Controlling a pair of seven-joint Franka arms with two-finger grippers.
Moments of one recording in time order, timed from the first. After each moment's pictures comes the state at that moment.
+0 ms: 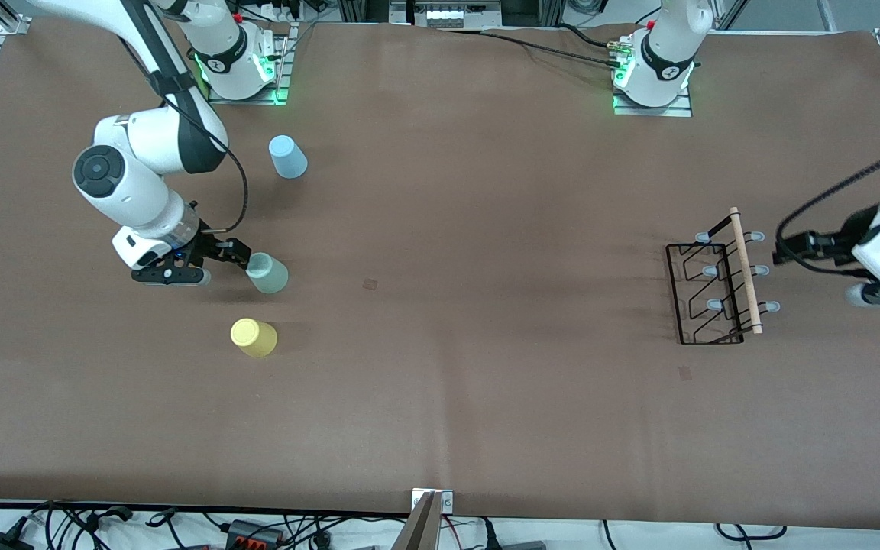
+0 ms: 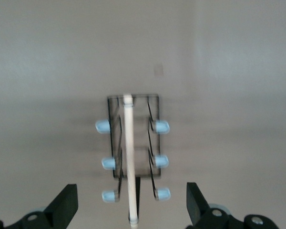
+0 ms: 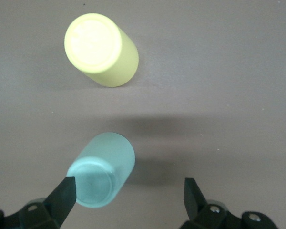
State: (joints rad) left arm 0.06 0.26 0.02 -1.53 -0.01 1.75 0.07; right arm 0.01 0.22 0.17 -2.20 -0.02 2.48 0.22
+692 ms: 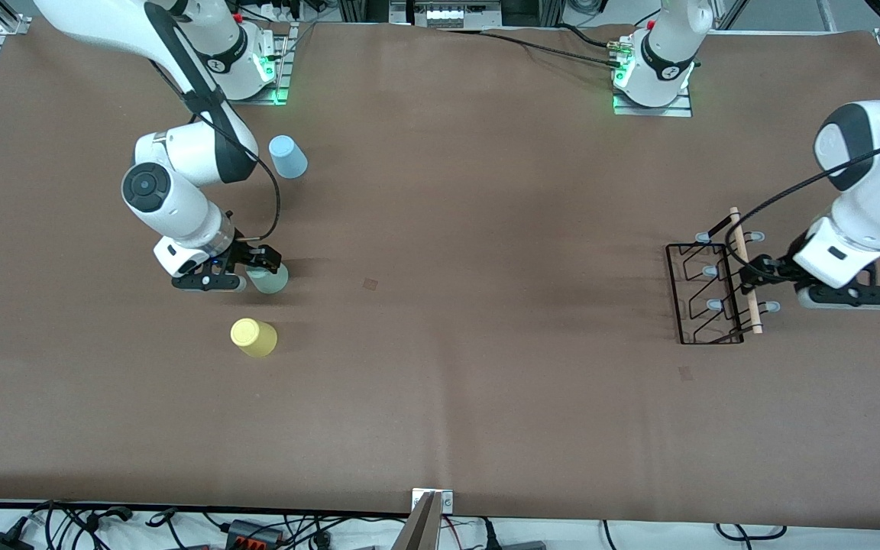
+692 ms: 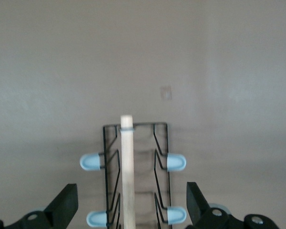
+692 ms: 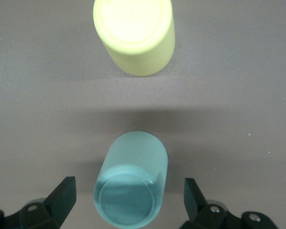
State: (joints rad) left arm 0.07 0.15 0.01 -2.01 -0.01 2.28 0.09; right arm 0.07 0.32 0.17 -2.18 -0.02 2.53 0.27
